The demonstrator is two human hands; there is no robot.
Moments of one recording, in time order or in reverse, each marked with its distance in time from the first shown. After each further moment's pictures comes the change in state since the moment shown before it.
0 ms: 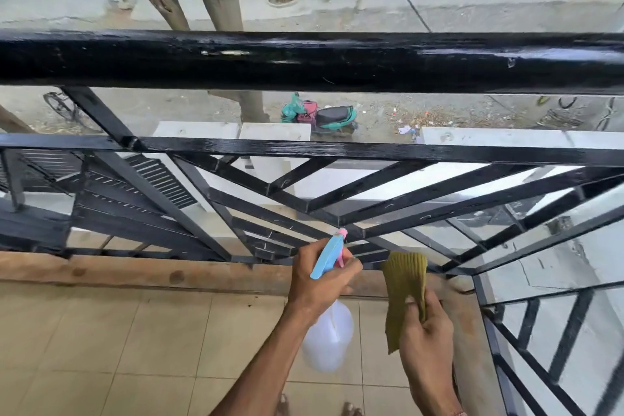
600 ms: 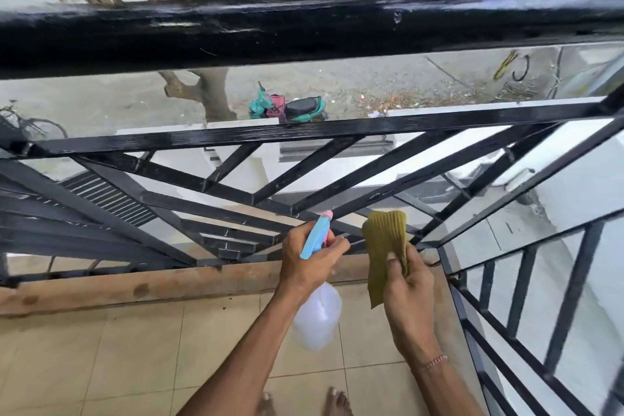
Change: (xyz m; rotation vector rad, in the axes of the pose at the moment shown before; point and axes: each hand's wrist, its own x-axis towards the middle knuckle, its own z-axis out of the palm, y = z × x) left_hand 0.016 -0.004 0.067 0.073 -0.043 0.045; right_hand 0.045 0.003 -0.037 0.146 0.024 -0.113
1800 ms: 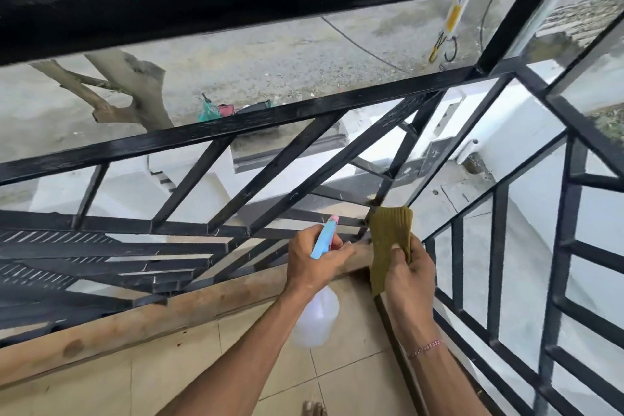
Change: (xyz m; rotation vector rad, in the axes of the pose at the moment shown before) left_hand 0.024 -0.019 0.139 0.231 -0.153 0.119; right_hand 0.058 0.046 -0.090 0.082 0.240 0.176
